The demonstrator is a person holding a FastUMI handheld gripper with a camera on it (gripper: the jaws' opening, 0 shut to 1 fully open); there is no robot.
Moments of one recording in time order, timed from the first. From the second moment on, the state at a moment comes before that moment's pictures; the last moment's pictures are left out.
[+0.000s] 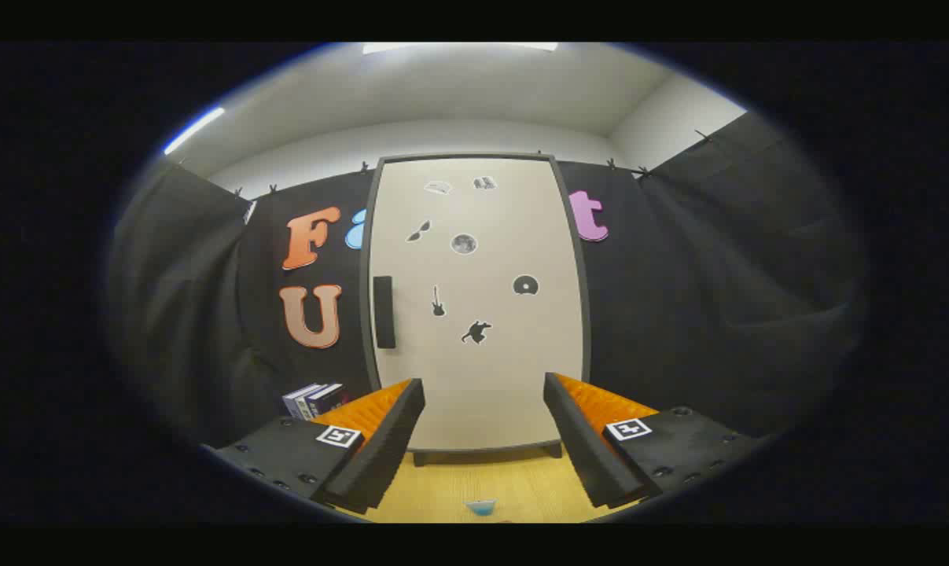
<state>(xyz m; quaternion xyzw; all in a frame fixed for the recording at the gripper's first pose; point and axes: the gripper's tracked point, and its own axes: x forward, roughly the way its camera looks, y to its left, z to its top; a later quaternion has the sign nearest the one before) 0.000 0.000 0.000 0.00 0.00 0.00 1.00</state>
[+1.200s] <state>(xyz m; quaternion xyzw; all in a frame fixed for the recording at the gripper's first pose) 0.137 0.113 0.065 -0.04 -0.02 0.08 1.00</state>
